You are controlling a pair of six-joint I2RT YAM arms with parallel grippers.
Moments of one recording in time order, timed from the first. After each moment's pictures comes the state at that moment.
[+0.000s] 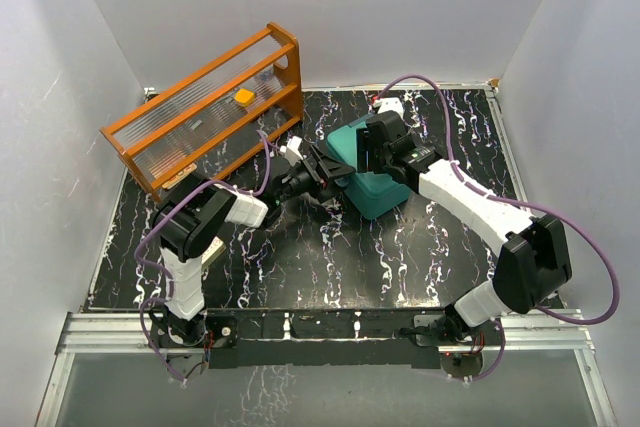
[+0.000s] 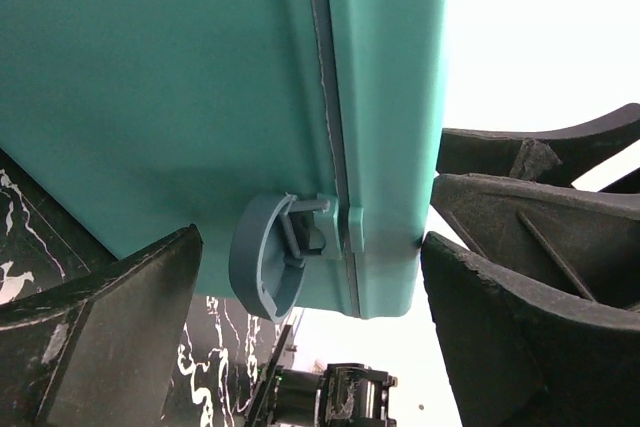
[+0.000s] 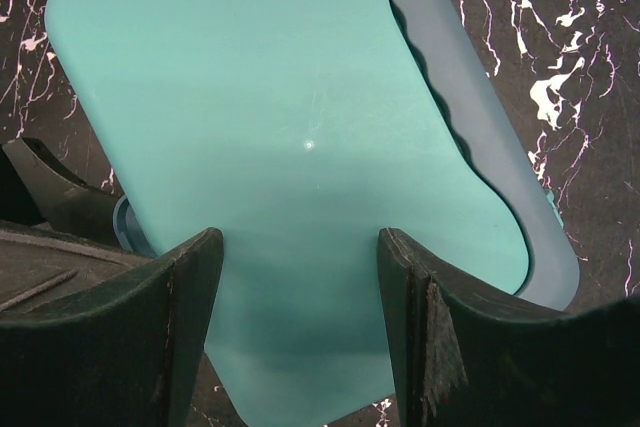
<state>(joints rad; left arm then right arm) -0.60 1.94 0.82 0.97 0.42 -1.38 0.55 1.48 1.23 -0.50 0.32 0.33</state>
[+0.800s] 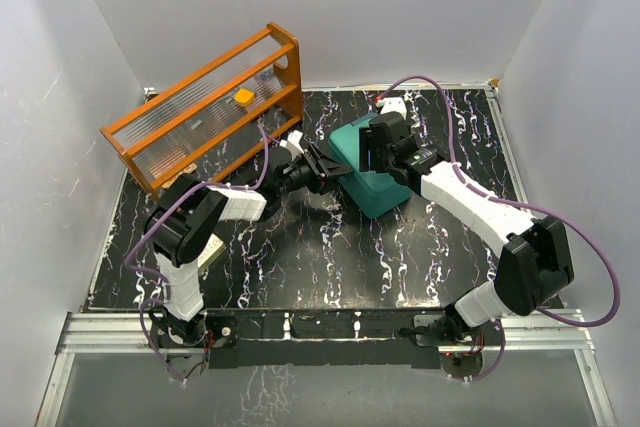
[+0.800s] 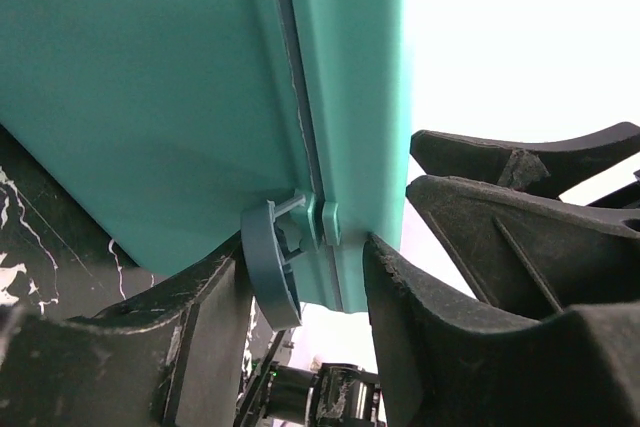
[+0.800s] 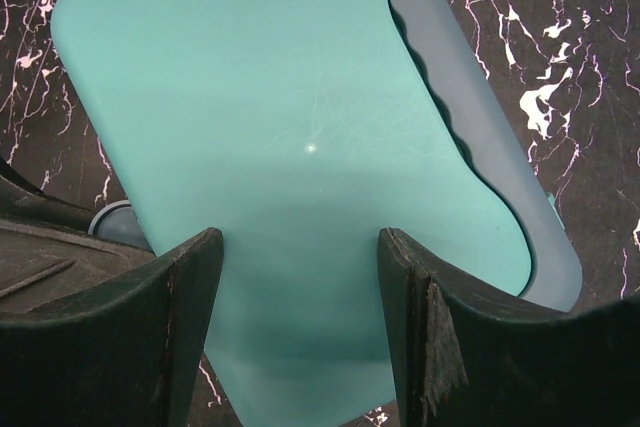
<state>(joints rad) -0.60 1.89 0.88 0.80 0.43 -1.35 0.54 1.47 1.19 -0.45 0.32 0.32</state>
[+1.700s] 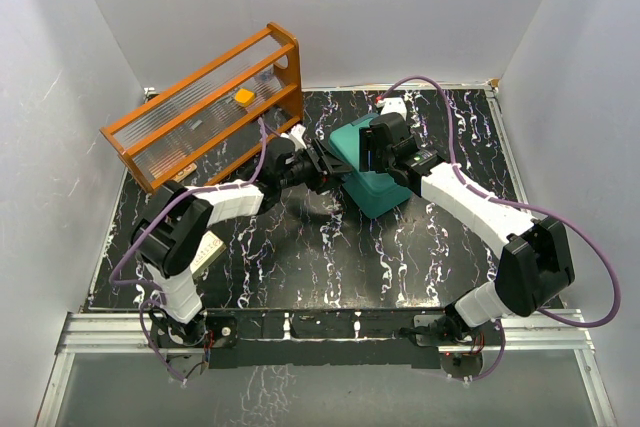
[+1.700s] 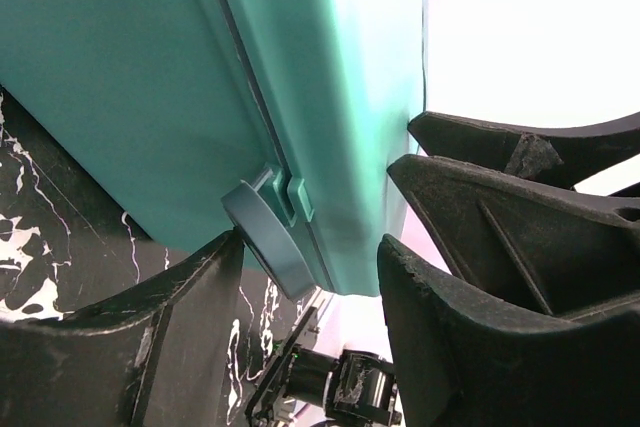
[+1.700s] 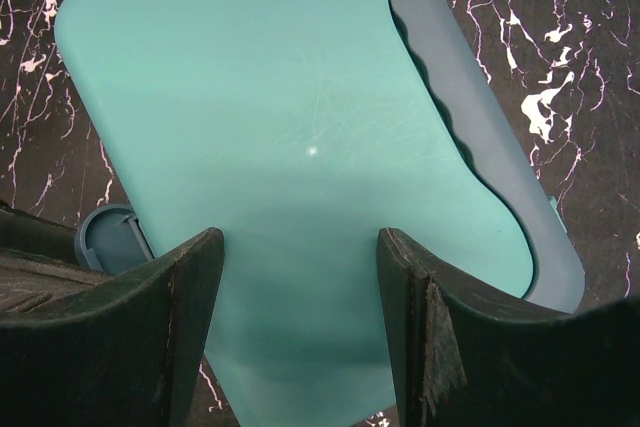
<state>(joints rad) -0.60 1.79 0.95 0.50 0.42 -1.24 0.54 1.47 1.18 -0.43 0.32 0.32</state>
